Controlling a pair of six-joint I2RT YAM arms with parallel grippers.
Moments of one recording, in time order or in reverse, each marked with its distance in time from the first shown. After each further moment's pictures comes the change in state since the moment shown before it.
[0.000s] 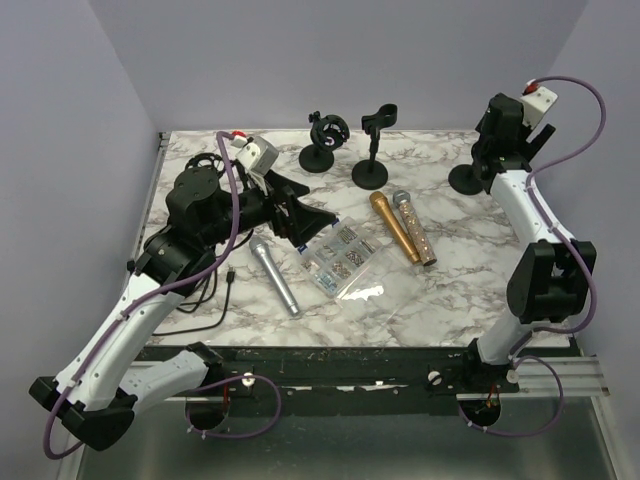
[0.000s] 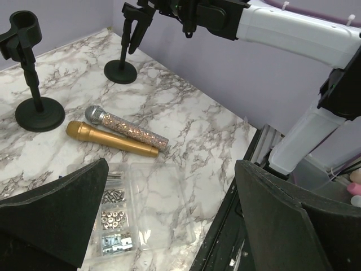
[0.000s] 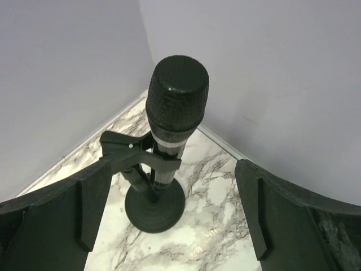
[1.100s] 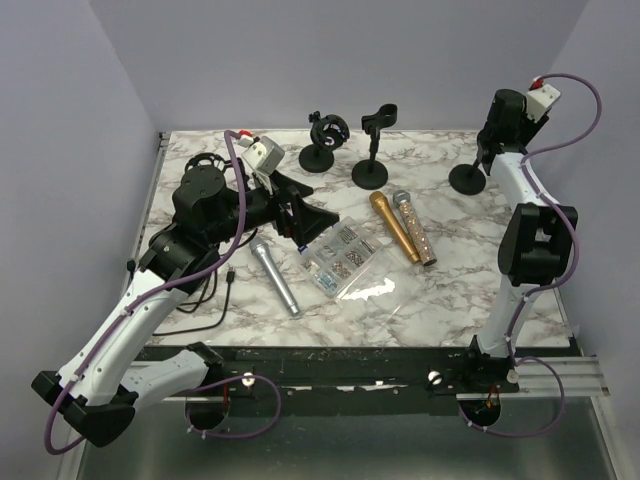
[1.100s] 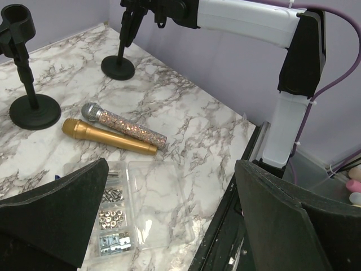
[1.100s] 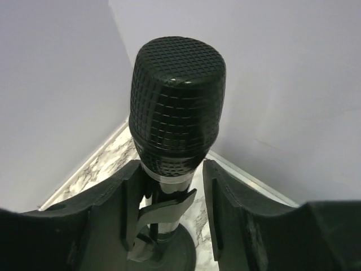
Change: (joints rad) left arm -0.013 0.014 0.000 0.005 0.000 0.001; right arm -0.101 0.328 0.247 0.071 0.024 0.025
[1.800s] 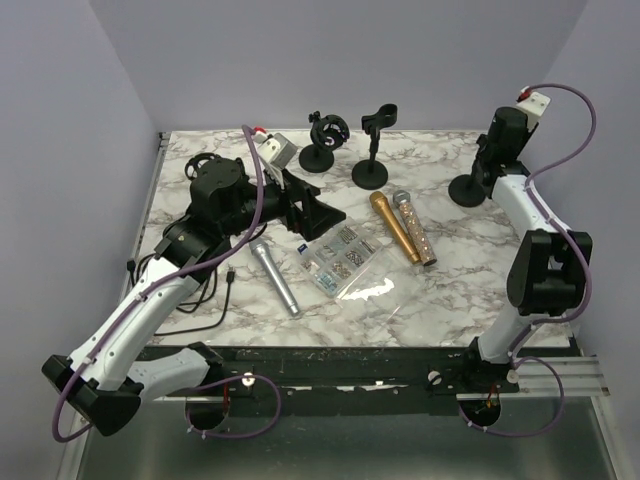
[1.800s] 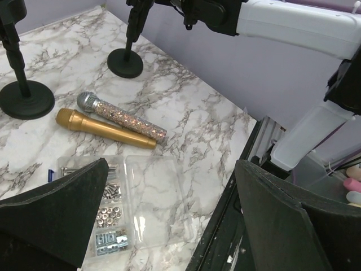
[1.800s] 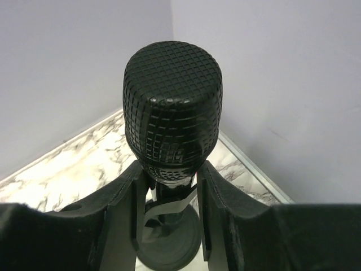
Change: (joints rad) left arm 0.000 0.060 0.000 0.013 0.005 -0.011; right arm 0.034 -0.227 -0.282 0.086 -0.213 -0.116
